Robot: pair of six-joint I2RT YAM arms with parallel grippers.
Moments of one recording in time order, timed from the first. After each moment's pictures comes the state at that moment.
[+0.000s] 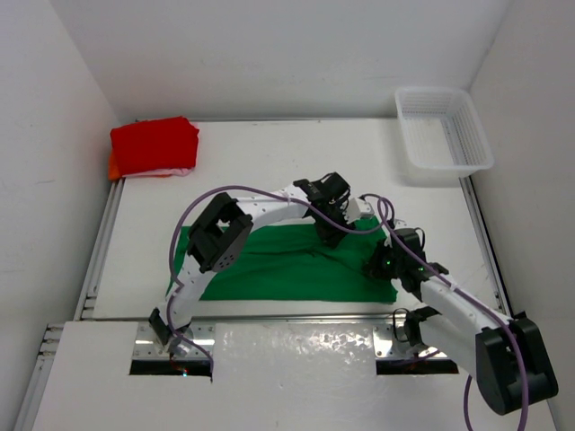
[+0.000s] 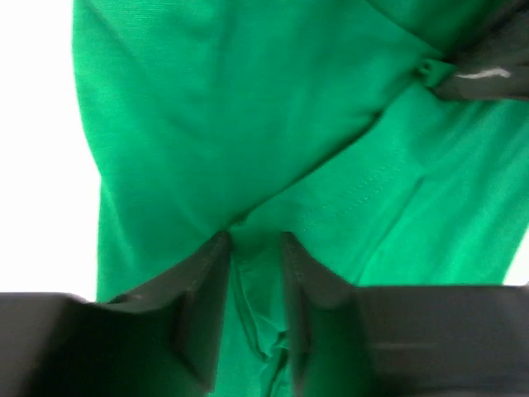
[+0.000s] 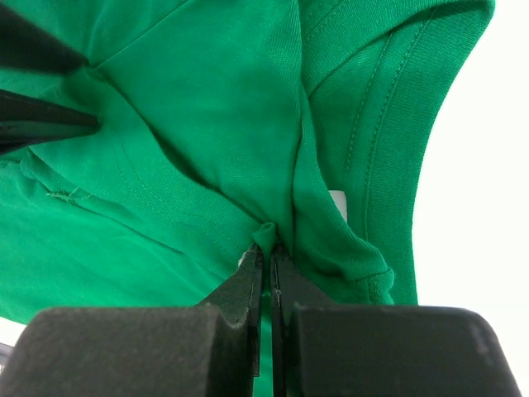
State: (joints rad) left arm -0.86 2.24 1.76 -0.65 0.38 0.33; right arm 0.26 0.96 0.20 -0.12 -0.13 0.49
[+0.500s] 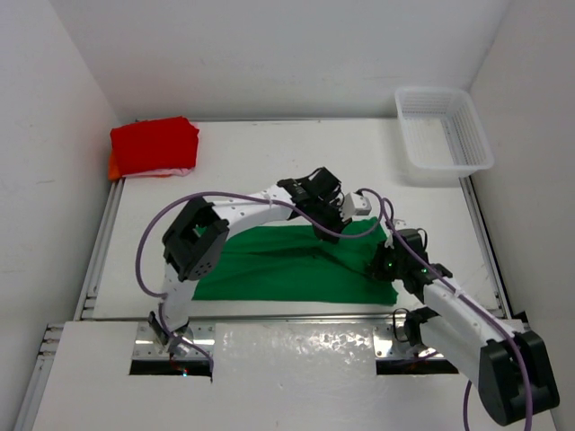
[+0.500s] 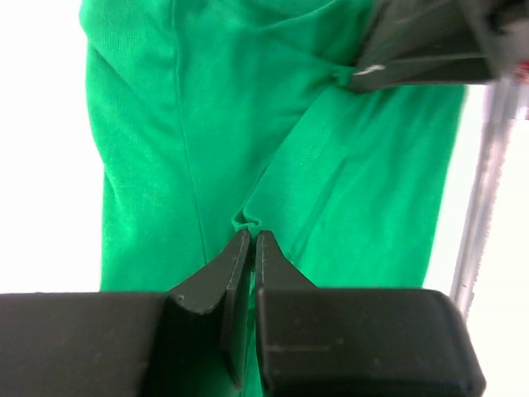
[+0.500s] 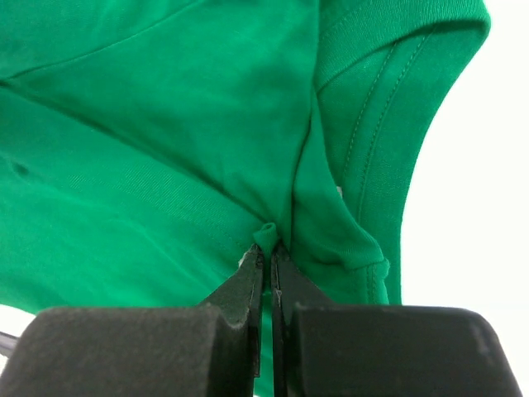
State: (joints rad) left arm -0.86 2.06 1.60 -0.55 0.48 0.34; right arm 0.26 0.90 0.22 -0.21 -0.13 0.41
